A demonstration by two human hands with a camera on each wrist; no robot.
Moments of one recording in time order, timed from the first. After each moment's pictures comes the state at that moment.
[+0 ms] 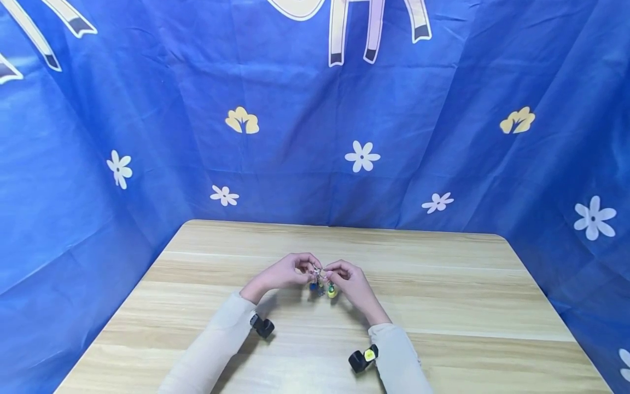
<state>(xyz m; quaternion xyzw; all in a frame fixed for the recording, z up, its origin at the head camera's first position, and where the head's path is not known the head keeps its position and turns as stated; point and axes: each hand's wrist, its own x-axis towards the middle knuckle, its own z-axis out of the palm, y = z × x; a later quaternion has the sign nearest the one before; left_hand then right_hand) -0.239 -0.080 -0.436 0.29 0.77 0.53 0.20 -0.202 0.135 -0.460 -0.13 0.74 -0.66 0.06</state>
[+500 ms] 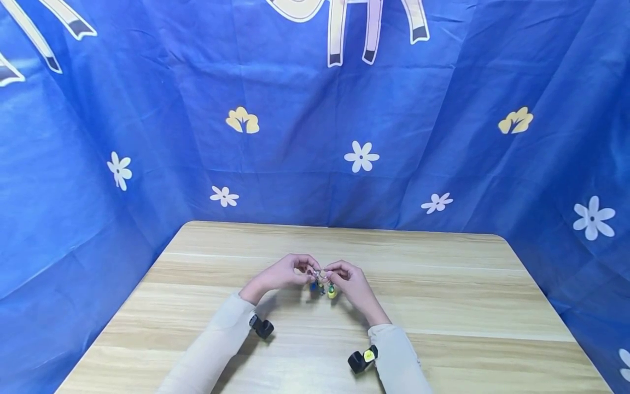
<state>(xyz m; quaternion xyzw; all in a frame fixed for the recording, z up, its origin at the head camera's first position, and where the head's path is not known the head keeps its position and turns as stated) -0.238 -0.080 -0.436 0.29 0.78 0.52 0.19 -0.201 0.136 -0.461 -0.13 0.73 -0.67 0.05</state>
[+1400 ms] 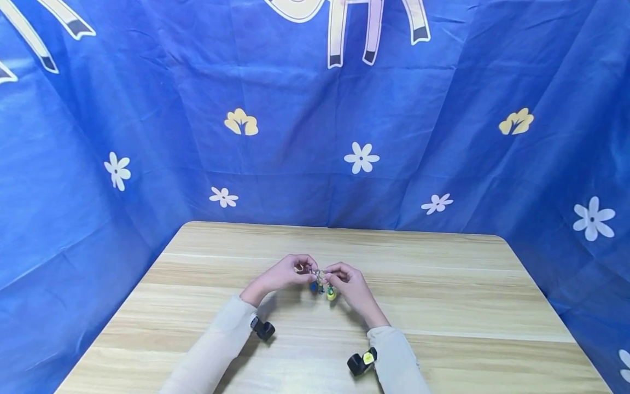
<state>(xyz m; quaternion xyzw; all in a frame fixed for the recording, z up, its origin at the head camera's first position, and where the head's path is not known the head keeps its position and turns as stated) -0.246 -0.079 -0.437 0.28 0.82 0.48 0.15 -0.204 0.132 -0.466 -0.13 0.74 -0.66 0.04</state>
